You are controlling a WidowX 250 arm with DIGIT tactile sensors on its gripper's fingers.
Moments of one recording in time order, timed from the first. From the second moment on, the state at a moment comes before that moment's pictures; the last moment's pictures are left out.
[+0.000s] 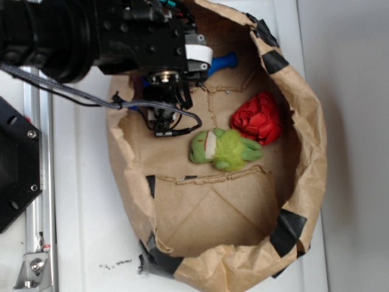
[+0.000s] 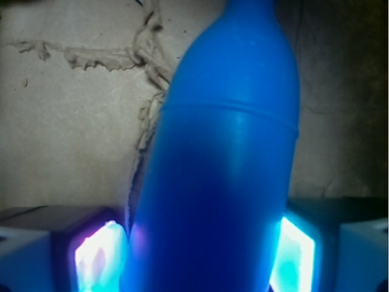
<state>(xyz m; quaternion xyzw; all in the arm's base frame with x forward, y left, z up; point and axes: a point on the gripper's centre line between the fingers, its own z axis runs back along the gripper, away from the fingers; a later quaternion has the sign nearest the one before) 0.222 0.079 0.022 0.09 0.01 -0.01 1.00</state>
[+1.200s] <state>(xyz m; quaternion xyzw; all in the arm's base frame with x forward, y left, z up) 0.251 0.014 0.120 0.10 0.03 0.02 0.99</state>
